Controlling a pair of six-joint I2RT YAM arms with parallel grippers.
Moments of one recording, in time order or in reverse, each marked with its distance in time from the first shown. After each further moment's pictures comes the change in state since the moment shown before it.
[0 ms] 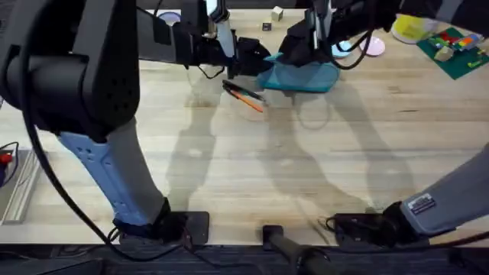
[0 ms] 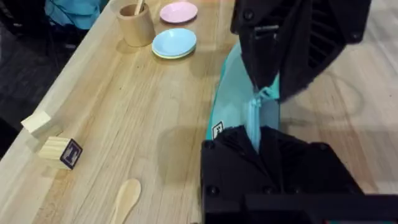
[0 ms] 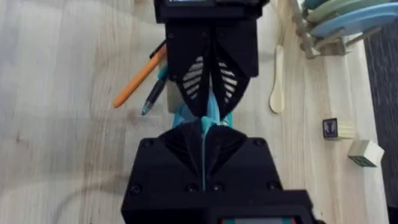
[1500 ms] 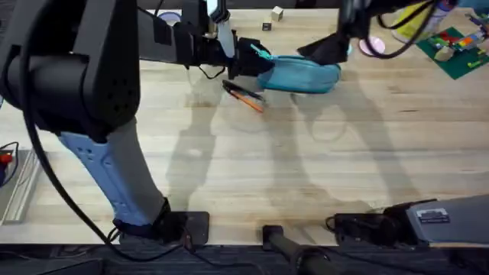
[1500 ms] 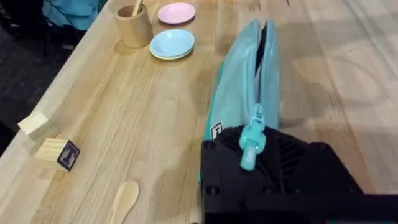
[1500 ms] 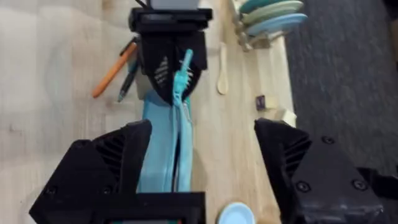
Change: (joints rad) left arm -0.002 0.000 0.000 -0.003 0.003 0.000; right arm -0.049 -0.258 0.006 -0.058 0.098 0.054
